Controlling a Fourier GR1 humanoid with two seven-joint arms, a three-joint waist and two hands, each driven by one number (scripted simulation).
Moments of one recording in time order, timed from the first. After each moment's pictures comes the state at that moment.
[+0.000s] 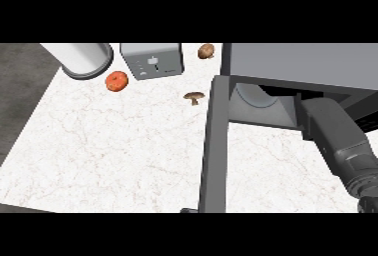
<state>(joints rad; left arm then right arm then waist) 0.22 0.24 0.74 -2.12 1.05 -0.67 0.43 -0.99 -0.30 -0.34 -0.12 0.25 -0.38 -0.69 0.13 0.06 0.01</state>
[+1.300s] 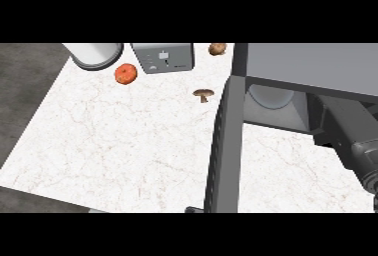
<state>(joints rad) 0.13 0.28 0.72 -2.07 0.98 -0.69 0.43 -1.03 -0.37 -0.39 -0.08 0.18 -0.43 -0.69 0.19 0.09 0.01</state>
